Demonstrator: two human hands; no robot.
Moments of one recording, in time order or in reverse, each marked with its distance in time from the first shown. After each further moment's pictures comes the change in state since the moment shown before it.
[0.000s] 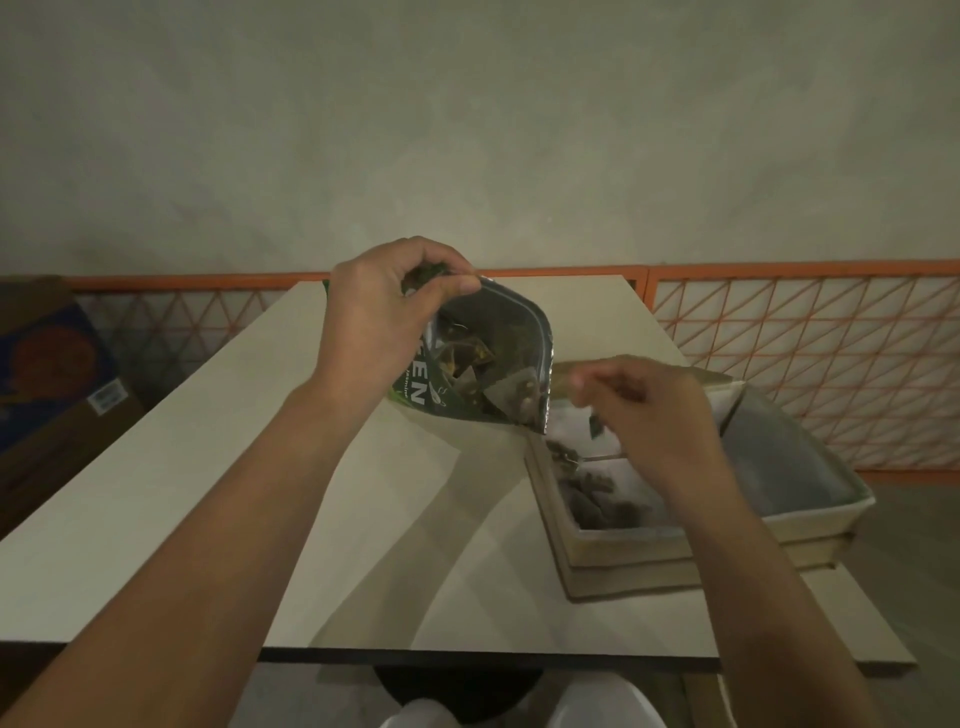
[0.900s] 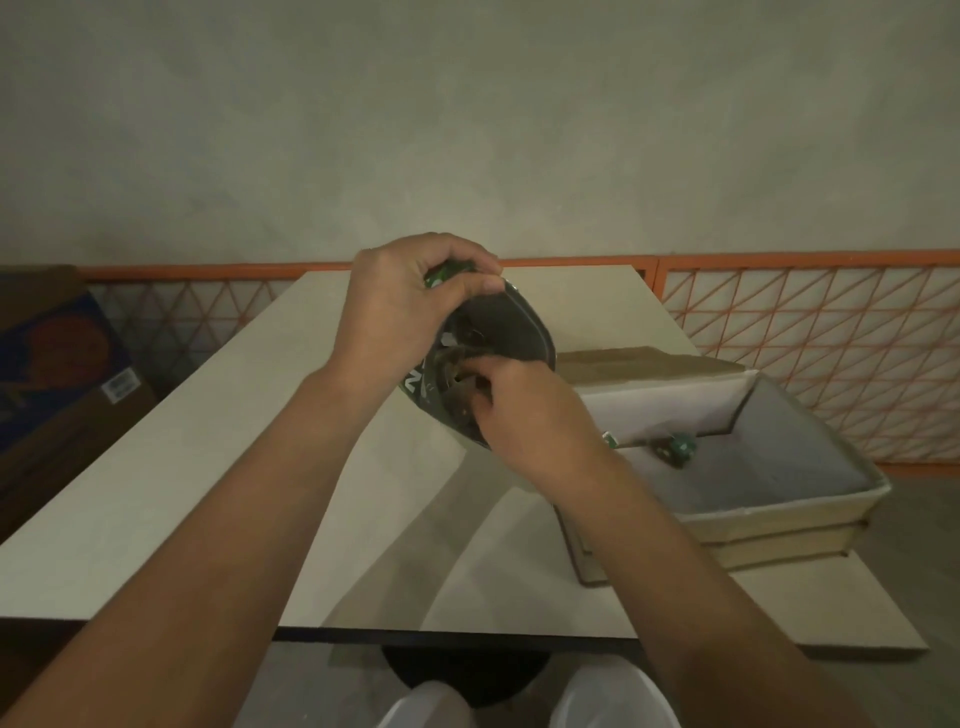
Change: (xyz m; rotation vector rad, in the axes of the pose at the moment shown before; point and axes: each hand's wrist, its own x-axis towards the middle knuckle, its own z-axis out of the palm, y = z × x) left_hand -0.002 -0.005 -0.001 -0.124 -0.066 0.041; right_hand 0.003 -0.036 0.083 -0.508 -0.260 -0.218
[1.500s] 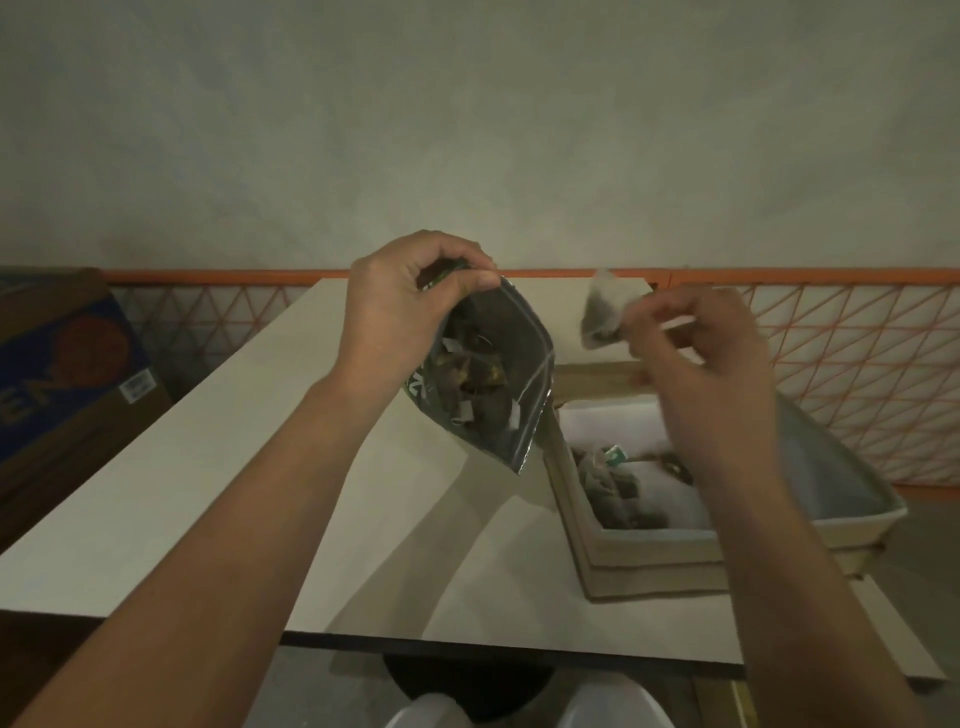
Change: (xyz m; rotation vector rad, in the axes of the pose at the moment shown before) left_hand 0.000 0.000 -0.006 -0.050 0.073 -0.011; right_hand -0.029 0.039 -0.072 0.682 0.555 0.068
